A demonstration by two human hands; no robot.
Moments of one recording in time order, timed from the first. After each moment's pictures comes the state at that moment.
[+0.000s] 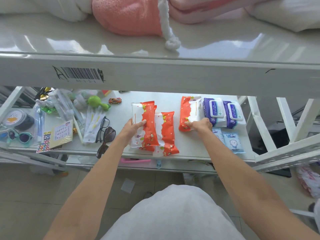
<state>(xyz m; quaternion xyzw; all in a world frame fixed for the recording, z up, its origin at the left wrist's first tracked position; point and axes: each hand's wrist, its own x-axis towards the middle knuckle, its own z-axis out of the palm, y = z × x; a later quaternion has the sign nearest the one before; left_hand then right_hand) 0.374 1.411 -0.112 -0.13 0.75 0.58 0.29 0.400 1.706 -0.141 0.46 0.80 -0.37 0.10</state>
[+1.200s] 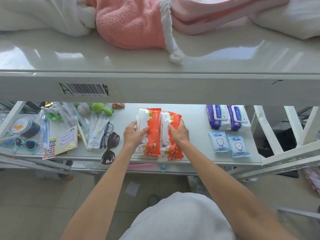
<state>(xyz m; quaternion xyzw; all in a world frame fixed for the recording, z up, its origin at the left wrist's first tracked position) 0.377 1.407 -0.125 -0.12 0.86 0.47 0.13 0.403 1.605 -0.148 0.29 0.80 -0.51 0.07</state>
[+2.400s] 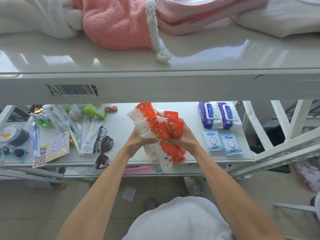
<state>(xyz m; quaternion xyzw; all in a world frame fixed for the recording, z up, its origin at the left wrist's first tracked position) 0.393 1.423 -0.111 0.11 0.70 0.64 0.29 0.451 1.652 -0.114 0.08 0.72 -0.69 0.07</state>
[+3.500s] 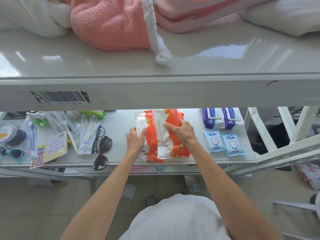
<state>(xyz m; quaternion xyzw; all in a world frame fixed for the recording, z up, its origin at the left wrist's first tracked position) 0.378 1.438 -0.168 -0.14 0.86 0.46 0.16 0.414 1.645 -0.121 0.24 0.80 -0.54 0.06</state>
